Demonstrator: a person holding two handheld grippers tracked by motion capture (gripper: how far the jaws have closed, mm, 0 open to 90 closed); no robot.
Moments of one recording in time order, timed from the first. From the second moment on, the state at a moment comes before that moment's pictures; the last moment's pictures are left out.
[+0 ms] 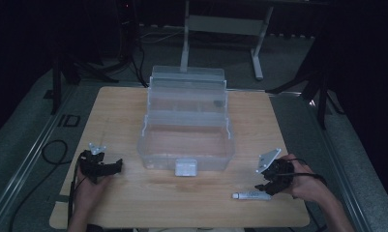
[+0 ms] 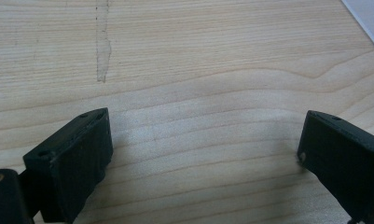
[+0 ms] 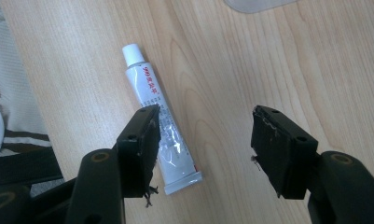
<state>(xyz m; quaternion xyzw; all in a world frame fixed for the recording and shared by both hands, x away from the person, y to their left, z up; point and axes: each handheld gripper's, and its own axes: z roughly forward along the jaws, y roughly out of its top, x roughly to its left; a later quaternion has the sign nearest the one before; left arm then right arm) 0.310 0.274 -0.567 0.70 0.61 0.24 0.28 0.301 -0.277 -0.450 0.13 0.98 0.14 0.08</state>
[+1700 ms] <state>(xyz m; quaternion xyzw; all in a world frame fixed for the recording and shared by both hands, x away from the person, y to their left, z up) 0.310 0.274 -0.567 0.70 0.61 0.24 0.28 0.297 -0.251 -0.471 0.08 0.99 0.08 0.03</state>
